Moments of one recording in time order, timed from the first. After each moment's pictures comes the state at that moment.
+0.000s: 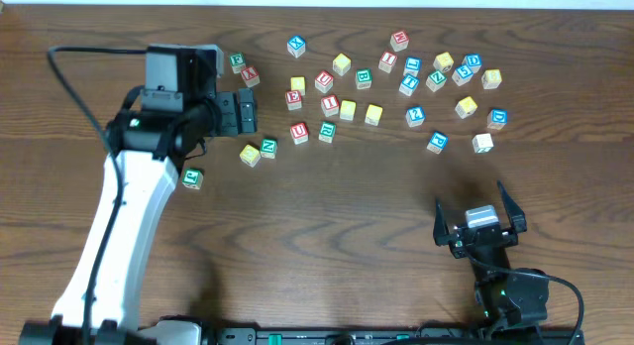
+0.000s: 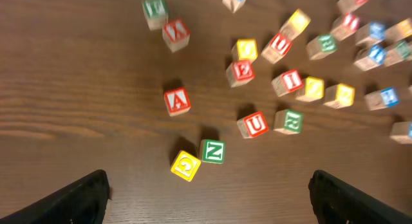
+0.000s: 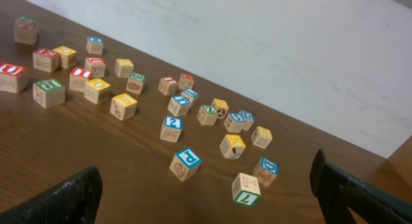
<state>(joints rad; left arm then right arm) -0.11 1.45 1.31 -0.78 0.15 -0.18 0.13 0.01 0.01 -0.07 -0.03 -0.35</state>
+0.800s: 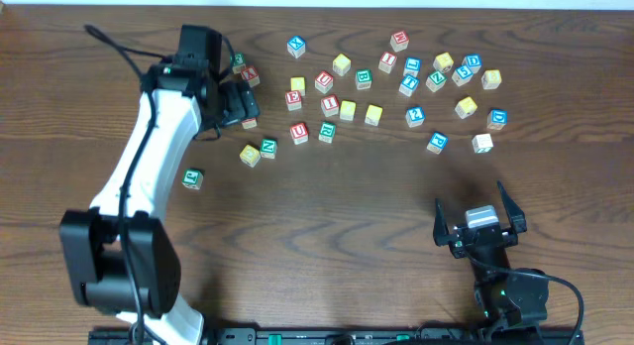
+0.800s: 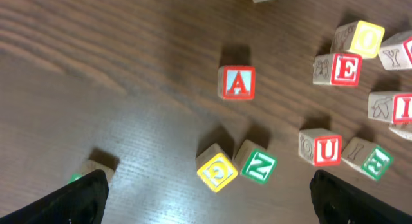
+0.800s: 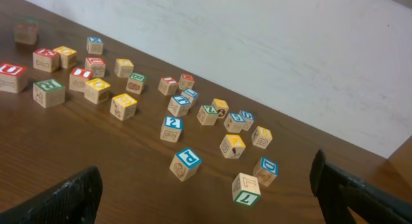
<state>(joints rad) -0.11 1.78 1.49 -0.93 -0.01 -0.44 0.13 0.01 0.01 -0.07 -0.03 -0.35</state>
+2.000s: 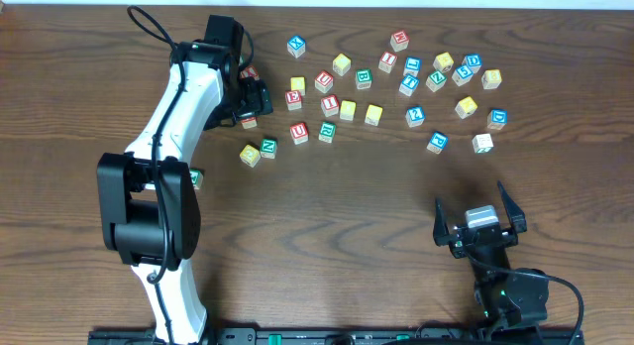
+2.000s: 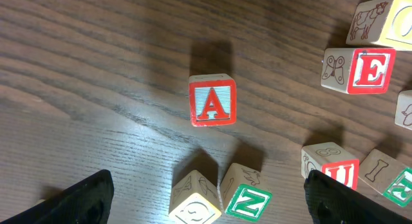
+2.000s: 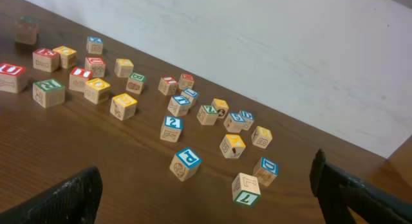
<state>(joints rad) -0.14 2.05 1.68 -0.99 0.04 -0.39 0.13 0.01 0.01 -0.07 -0.03 -0.35</state>
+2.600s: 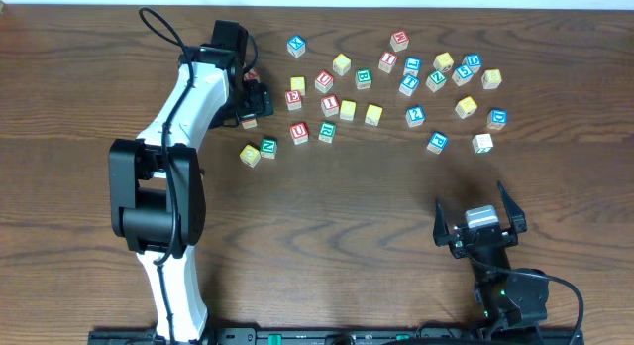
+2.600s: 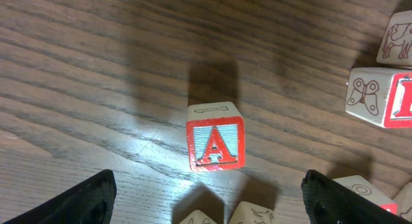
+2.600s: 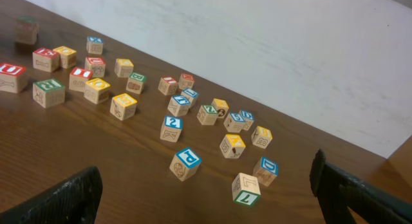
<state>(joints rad) -0.14 2.13 1.68 -0.91 0.01 -0.37 0.13 0.01 0.01 -0.07 -0.03 -0.35</state>
